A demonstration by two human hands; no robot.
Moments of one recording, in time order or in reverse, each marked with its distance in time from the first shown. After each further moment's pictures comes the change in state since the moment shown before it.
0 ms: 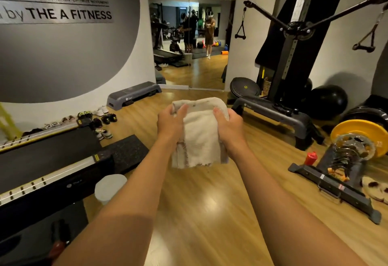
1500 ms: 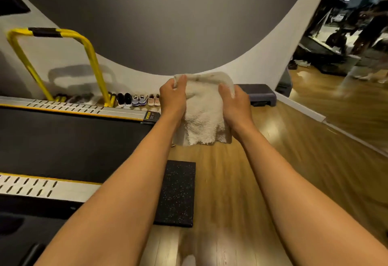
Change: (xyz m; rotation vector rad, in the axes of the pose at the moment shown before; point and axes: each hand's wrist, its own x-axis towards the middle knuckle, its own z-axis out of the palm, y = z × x) left_hand 0.989 -0.215 -0.138 0.053 0.873 -0.011; right_hand 0.839 0.108 0.730 0.113 -0.779 -0.207
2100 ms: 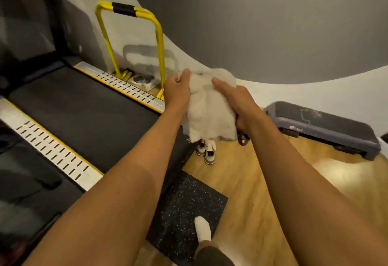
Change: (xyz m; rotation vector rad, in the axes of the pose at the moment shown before) left_hand 0.331 -0.077 -0.027 0.016 0.426 -0.083; right_hand 0.311 0.040 0.238 0.230 -0.722 0.366
